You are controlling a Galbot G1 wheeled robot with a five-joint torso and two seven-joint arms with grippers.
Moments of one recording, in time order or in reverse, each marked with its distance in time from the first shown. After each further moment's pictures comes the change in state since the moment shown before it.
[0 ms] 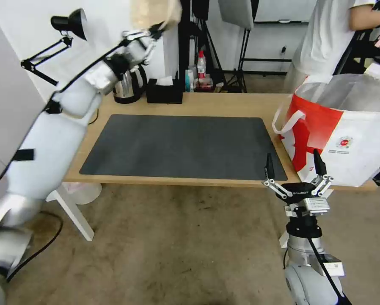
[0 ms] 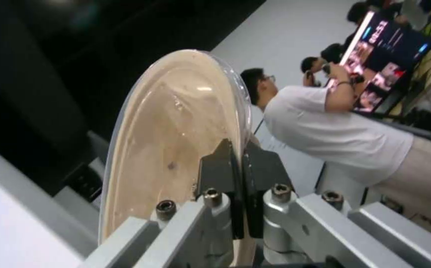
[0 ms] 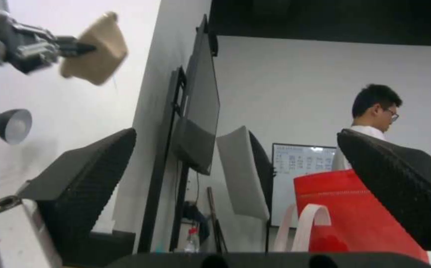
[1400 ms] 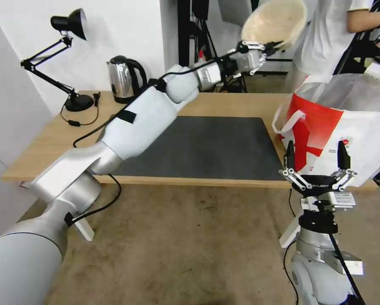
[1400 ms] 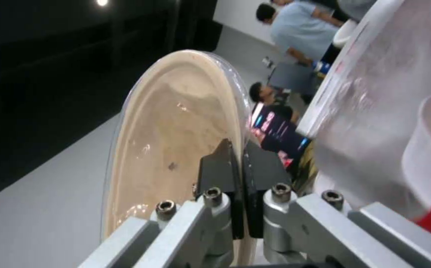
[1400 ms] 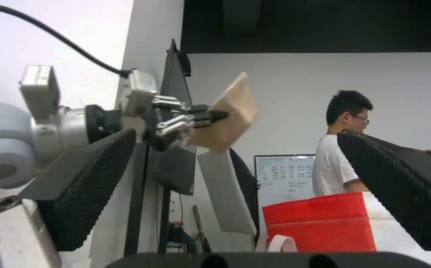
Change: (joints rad) left arm -0.351 -0.421 0.510 0.347 -0.029 0.002 -0.027; right arm 0.017 0.024 0.044 0.062 0.090 -0.012 0.007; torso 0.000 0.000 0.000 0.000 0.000
